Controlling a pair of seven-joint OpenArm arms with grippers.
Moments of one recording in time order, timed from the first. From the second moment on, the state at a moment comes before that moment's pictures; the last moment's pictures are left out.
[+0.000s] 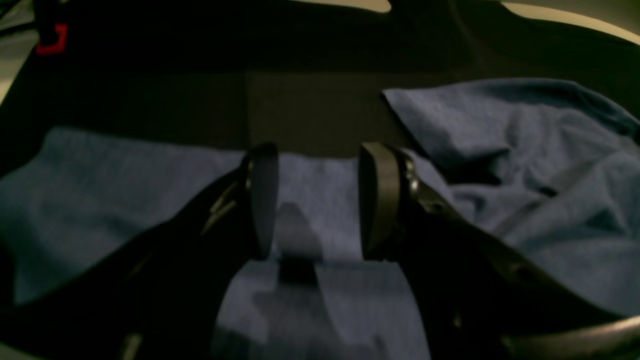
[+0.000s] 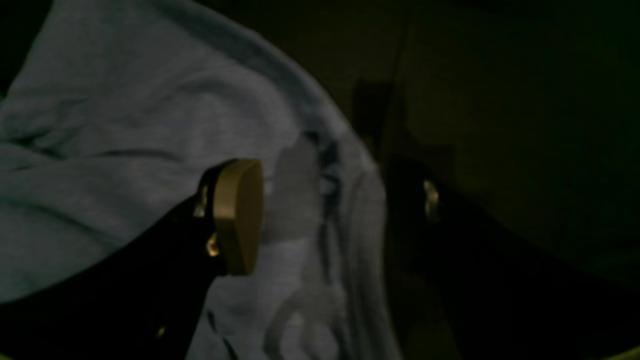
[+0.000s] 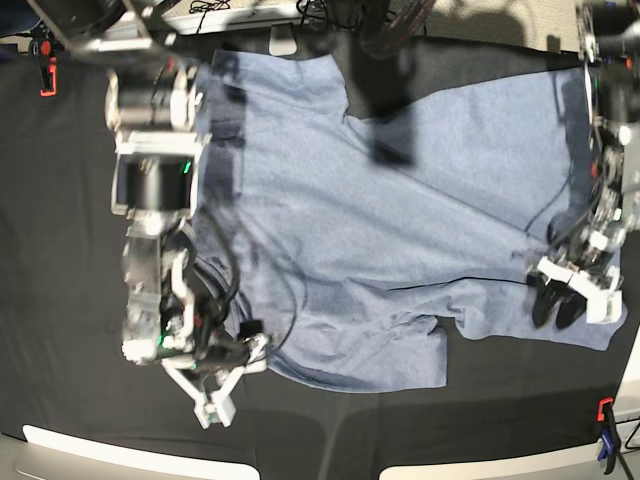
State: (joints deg) left arm -11.1 -23.1 -6.4 55.7 -20.4 -31.8 -6.8; right arm 34.7 4.0 4.3 60.6 4.6 22.9 -50.2
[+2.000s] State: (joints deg) left arm 8.2 -17.2 -14.8 66.3 -20.4 -31.8 -9.7; right arm 40.6 5.9 -4.7 28.6 -7.1 17.5 -23.8
